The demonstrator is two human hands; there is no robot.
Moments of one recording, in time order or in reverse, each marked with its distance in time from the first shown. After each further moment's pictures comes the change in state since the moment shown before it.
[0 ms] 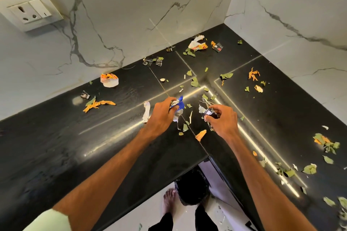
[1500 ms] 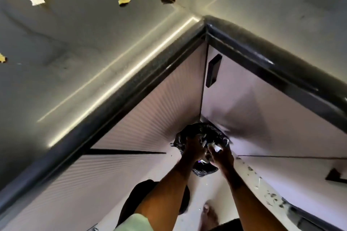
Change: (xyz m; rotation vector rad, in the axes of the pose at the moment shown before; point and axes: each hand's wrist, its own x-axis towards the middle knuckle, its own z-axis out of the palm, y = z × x) left_hand -0.208 -0.313 0.499 0.087 -0.606 -0.397; right_hand -0.152 0.553 0.439 0.420 -0.149 0.729
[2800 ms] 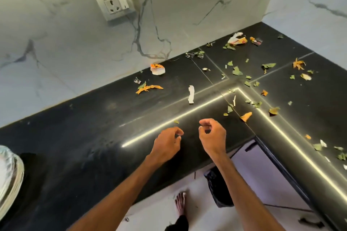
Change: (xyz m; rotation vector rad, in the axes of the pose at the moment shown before) left_hand -0.351 0.057 -0.435 -0.012 0.567 0.168; right_hand -0.454 -0.464 0.008 -0.118 0.035 -0.912
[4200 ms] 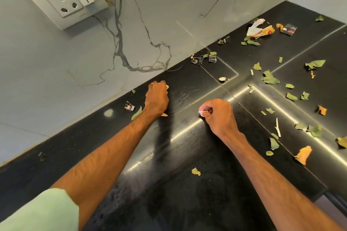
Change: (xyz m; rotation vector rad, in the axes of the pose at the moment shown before) left_hand 0.333 -0.052 -0.082 0.454 0.192 0.038; right_hand 0.222 -0.013 0.099 -0.280 -0.137 -0.140
